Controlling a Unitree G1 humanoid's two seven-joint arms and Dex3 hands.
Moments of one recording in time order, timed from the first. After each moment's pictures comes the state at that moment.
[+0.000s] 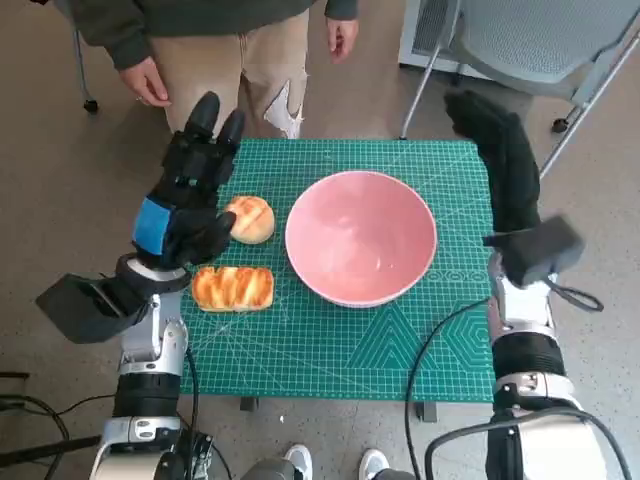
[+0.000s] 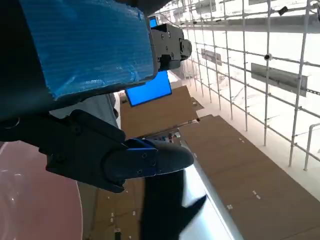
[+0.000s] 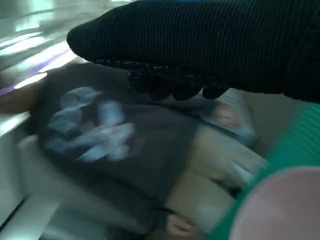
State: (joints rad) left arm -0.53 0.19 0.21 0.46 -0.37 -0.56 -0.60; right arm -0.85 -0.21 -0.13 0.97 -0.03 -0.91 0.17
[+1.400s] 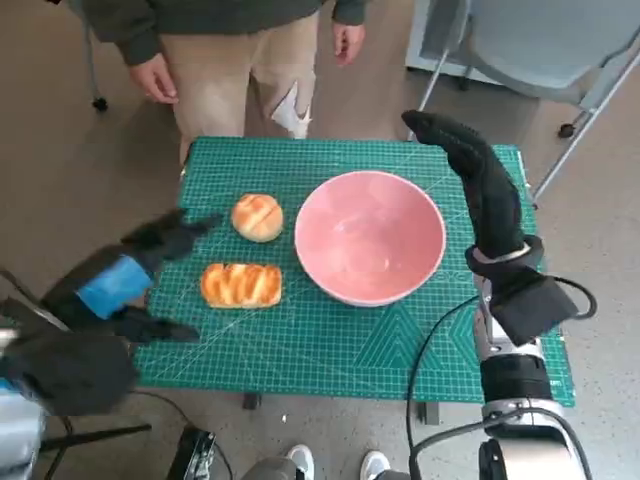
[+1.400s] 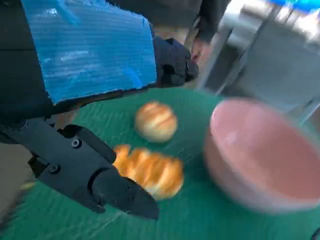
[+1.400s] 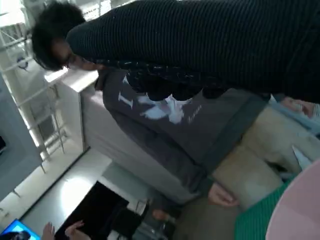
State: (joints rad) left arm -0.11 0.79 0.10 -0.58 0.28 0.39 -0.68; right arm -0.76 -0.15 -0.06 0.78 0.08 -0.90 0.30
